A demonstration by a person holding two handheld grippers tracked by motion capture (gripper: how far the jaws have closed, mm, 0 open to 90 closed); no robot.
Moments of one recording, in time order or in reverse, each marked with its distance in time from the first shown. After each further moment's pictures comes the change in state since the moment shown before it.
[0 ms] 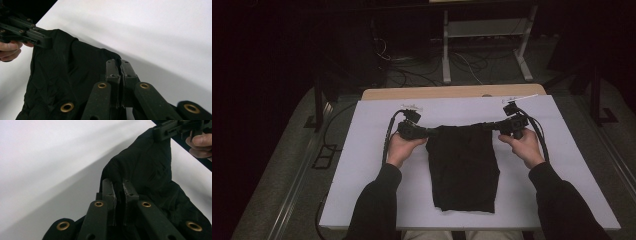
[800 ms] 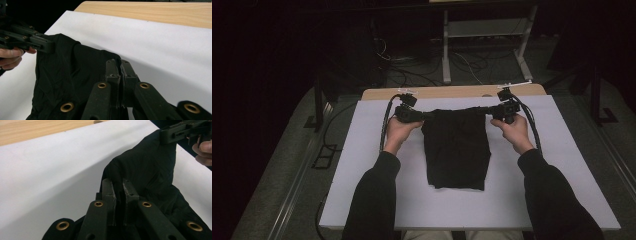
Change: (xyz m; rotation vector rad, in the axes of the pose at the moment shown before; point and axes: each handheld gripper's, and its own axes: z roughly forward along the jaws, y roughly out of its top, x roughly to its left) left arm 0.034 0.036 -0.001 -0.028 0.071 -0.007; right arm -0.014 0.039 0.021 -0.094 -0.001 0.011
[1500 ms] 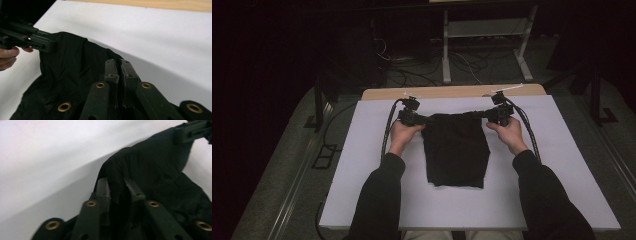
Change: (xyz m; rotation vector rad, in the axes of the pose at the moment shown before) left arm 0.011 -0.015 0.024 0.055 0.086 -0.062; right arm -0.012 -0.009 0.026 0.058 -0.022 0.004
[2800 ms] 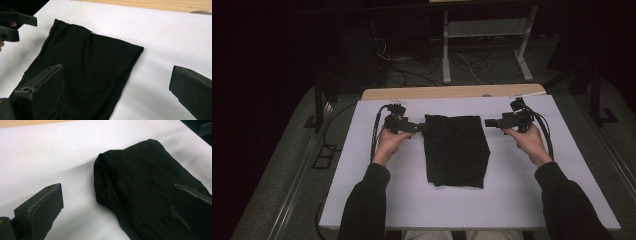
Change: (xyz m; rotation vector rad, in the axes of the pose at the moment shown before) left arm -0.002 -0.029 -0.048 -0.089 0.068 0.003; right arm 0.005 -0.030 -0.061 -0.043 -0.081 -0.052
